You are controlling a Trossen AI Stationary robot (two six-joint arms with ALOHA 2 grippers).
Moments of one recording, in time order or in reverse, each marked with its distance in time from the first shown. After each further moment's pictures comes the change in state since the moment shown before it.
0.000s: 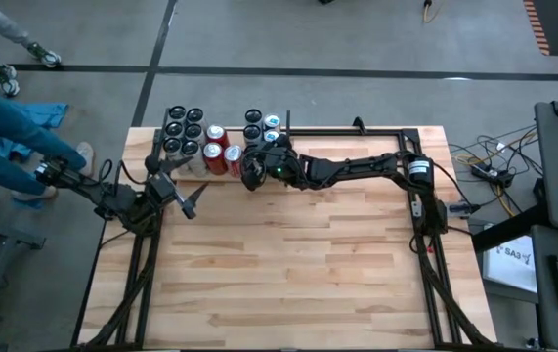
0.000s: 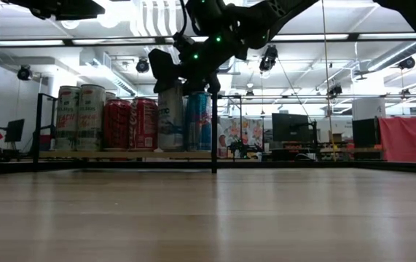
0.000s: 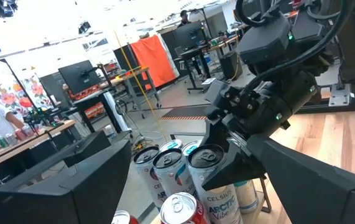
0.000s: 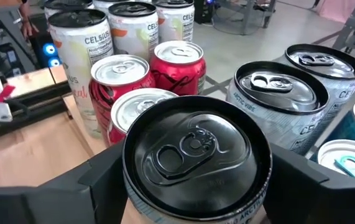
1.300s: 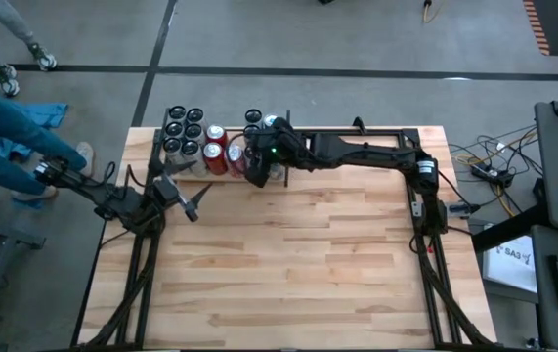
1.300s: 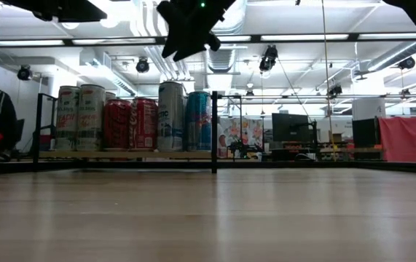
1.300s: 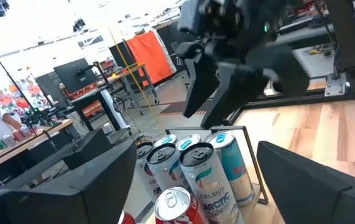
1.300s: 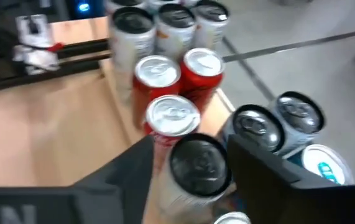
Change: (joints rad) left arm 0.000 0.031 -0.001 -0.022 0.006 -0.025; right arm 0.007 -0.031 0.441 -0.715 -0.123 -0.121
